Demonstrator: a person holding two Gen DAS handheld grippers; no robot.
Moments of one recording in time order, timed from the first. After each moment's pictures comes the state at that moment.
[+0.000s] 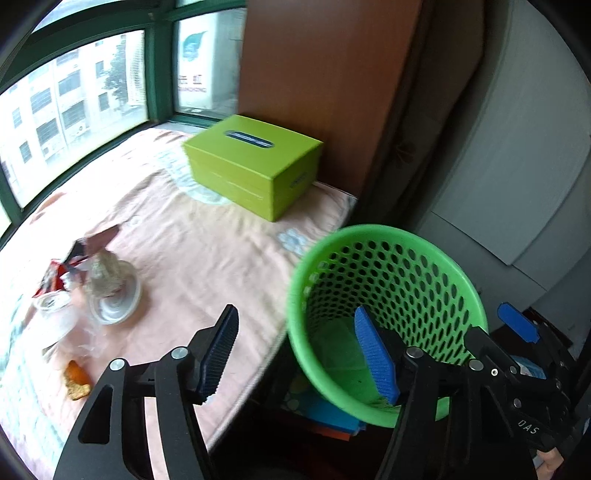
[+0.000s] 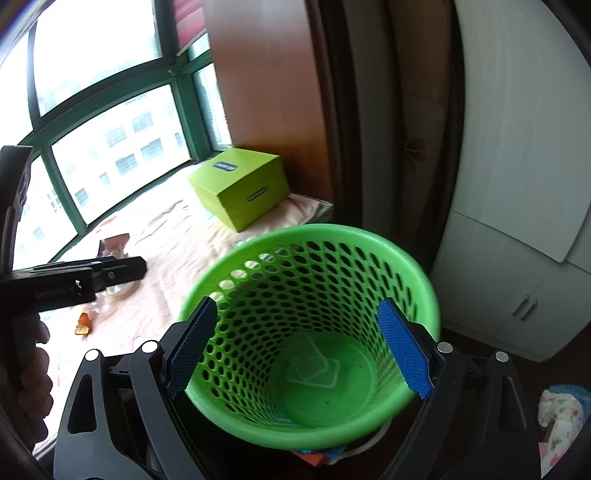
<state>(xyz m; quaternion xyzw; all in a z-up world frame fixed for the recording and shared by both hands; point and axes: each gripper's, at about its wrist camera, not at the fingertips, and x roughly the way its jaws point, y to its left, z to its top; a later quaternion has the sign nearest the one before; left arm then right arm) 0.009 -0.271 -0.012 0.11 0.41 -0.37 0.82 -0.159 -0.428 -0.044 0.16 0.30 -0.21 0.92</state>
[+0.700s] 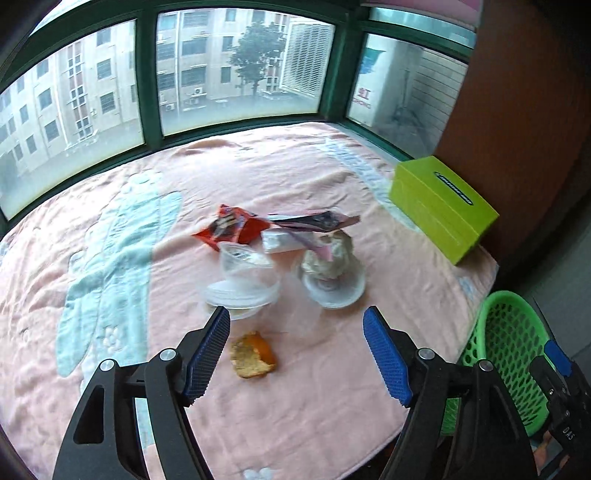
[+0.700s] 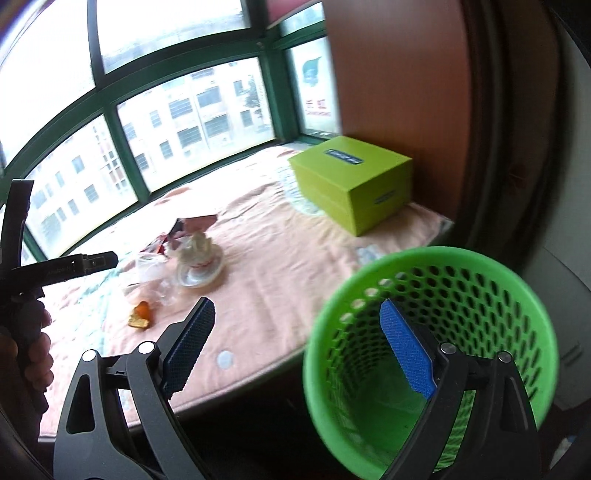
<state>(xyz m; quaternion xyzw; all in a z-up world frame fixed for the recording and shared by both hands) 0.105 -0.080 -0.022 0.00 0.43 -0.16 0.89 -0.058 -0.341 -0.037 0.12 0.32 -0.07 0.94</state>
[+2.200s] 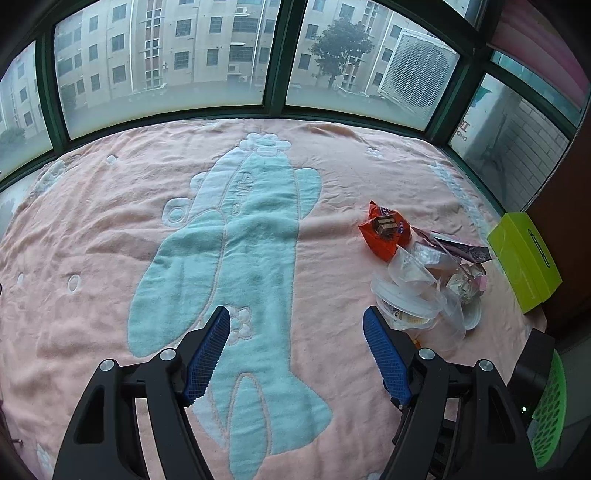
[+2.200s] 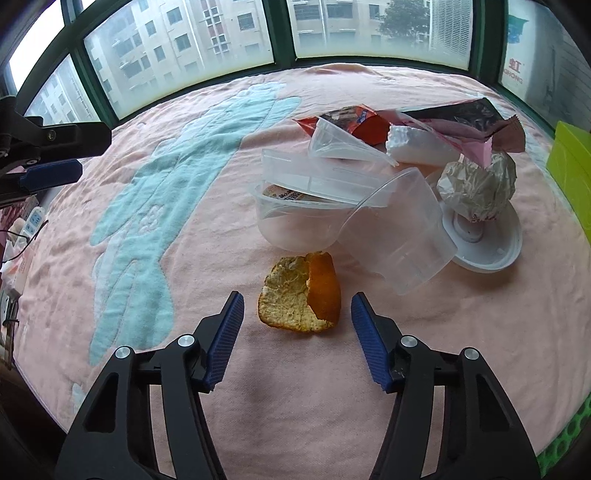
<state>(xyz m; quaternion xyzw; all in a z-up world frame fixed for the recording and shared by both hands) 0.138 0.070 -0.053 -0.08 0.46 -0.04 0.89 0.109 -0.126 -0.145 0.00 0.46 0.15 0.87</state>
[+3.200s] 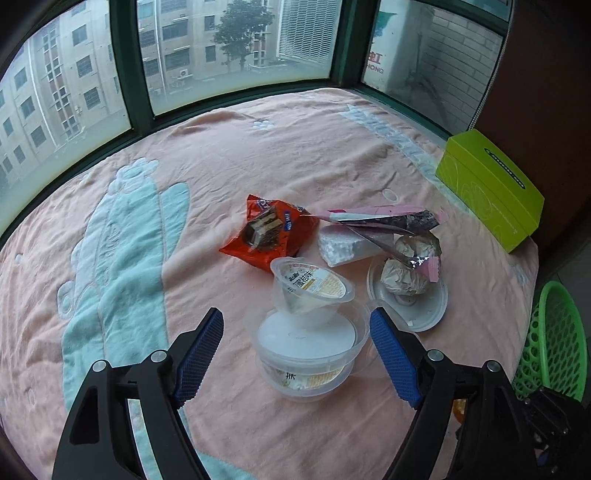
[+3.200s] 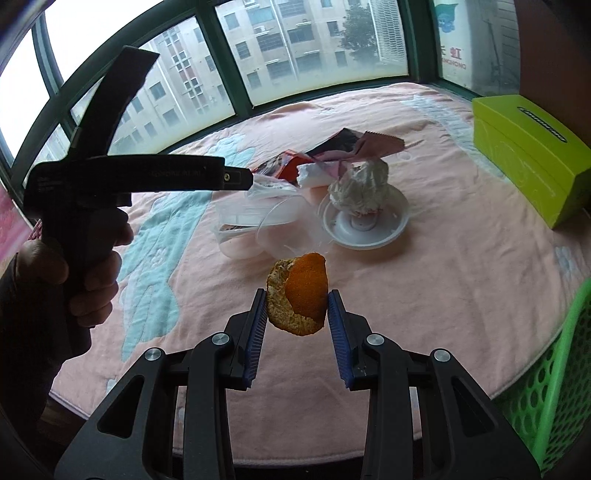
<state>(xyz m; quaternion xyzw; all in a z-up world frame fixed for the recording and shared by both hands) 0.206 -0.060 -0.073 0.06 0.48 -0.19 0.85 0.045 -0.217 -0.084 0.09 0.41 0.11 0.90</state>
